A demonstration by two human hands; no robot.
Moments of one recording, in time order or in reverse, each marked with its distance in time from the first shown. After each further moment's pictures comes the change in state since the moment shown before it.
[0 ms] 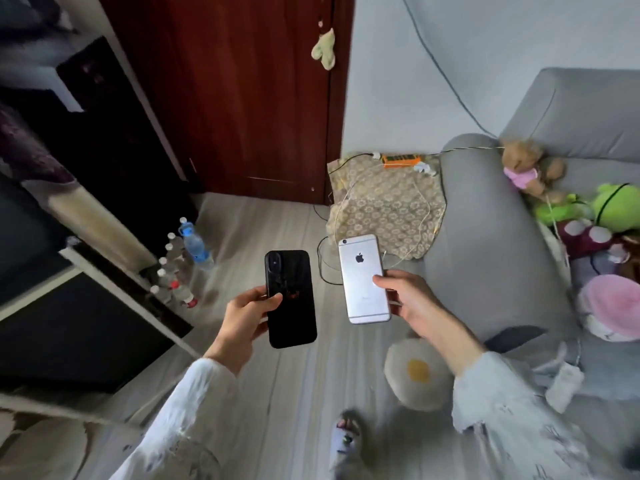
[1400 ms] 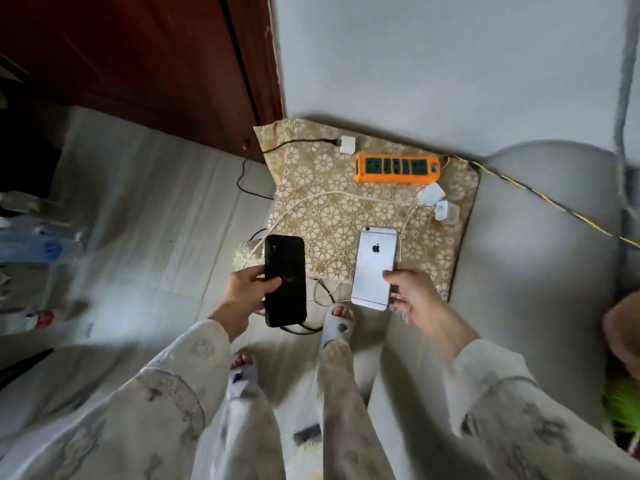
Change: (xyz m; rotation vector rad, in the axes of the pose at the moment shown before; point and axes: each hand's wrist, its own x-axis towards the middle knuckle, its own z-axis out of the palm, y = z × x) left_hand 0.676 0.068 0.376 0.153 0.150 -0.462; right_hand 0.739 -0.159 -0.229 -0.227 0.143 0.509
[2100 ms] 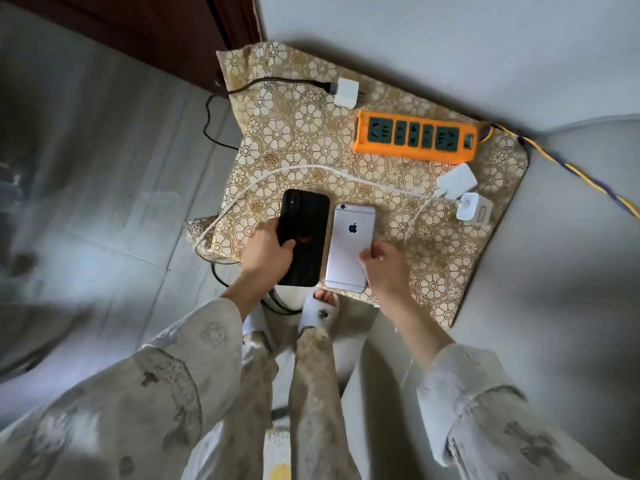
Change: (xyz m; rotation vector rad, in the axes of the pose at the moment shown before) left_hand 0.125 0.001 0.109 0.611 0.150 0.171; right_hand 0.135 0.015 0.023 -0.402 0.061 -0.209
